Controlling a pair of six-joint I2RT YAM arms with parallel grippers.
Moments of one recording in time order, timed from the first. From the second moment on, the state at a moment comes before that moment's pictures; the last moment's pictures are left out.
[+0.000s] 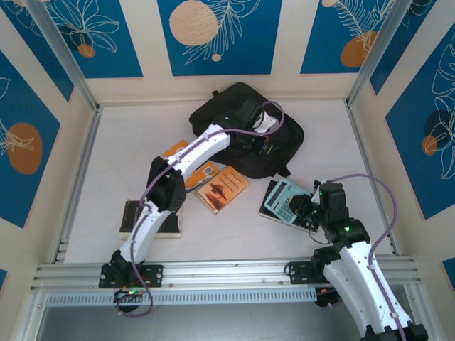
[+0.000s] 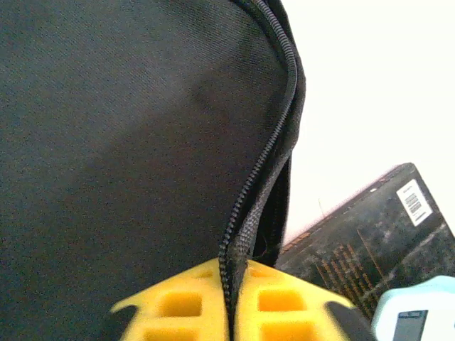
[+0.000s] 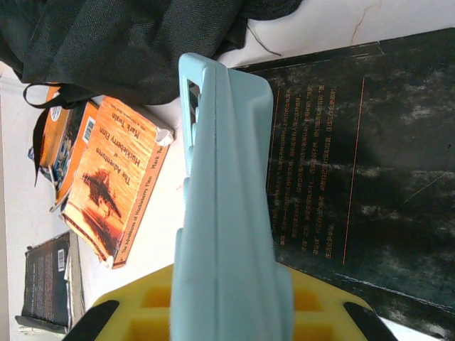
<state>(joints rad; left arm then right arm) -0.76 2.41 2.38 -0.88 0.31 -0.08 0.18 0.51 0.44 -0.70 -0.27 0.76</state>
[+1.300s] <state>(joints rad) -0.71 1.87 1.90 -0.65 0.11 -0.28 0.02 0.91 0.66 -0.26 -0.58 1.31</state>
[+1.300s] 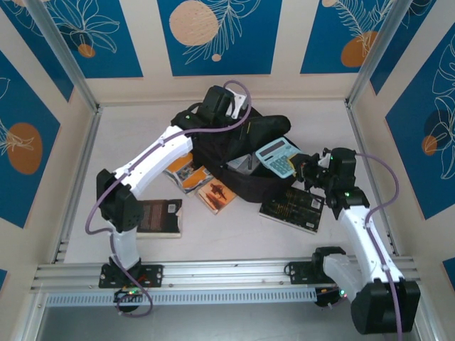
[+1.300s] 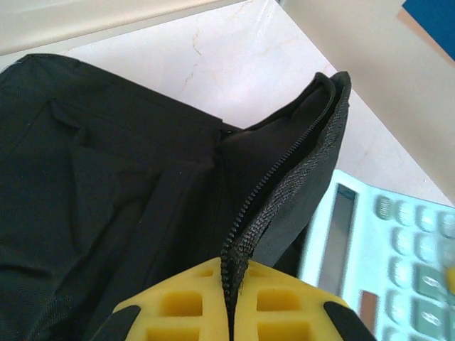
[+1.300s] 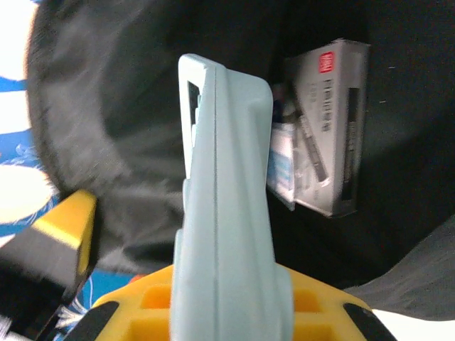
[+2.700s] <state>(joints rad) -0.70 1.89 1.91 -0.61 0.18 -0.29 0.16 1.87 0.98 0.44 -0.61 1.34</state>
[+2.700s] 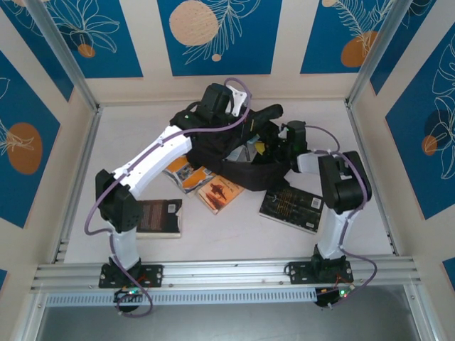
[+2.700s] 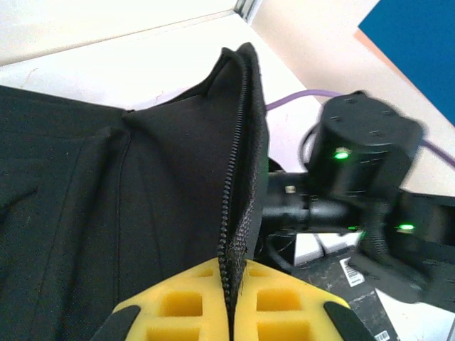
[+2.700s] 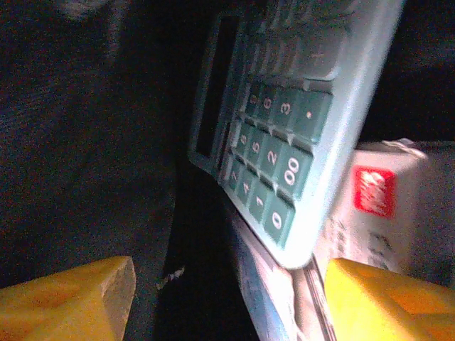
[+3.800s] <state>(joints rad) -0.66 1.48 1.42 -0.61 0.19 -0.43 0.39 0.87 0.86 -0.65 0.21 0.83</state>
